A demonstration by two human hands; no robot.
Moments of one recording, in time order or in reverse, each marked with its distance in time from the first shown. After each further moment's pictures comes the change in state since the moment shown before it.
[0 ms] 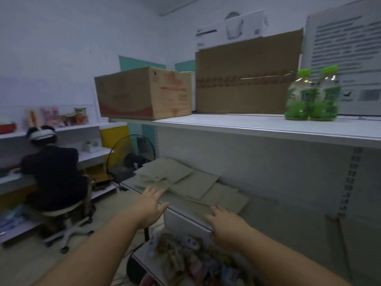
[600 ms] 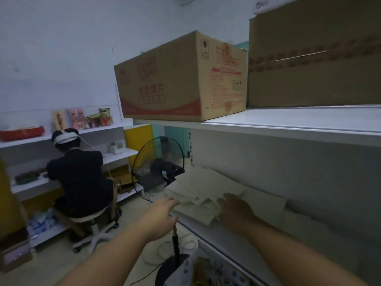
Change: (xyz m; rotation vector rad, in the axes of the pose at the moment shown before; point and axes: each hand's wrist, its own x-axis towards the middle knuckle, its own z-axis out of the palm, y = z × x) left_hand 0.142 -0.146 0.003 -0.056 0.060 0.015; right_hand 0.285 -0.025 0.010 0.081 0.161 0.085
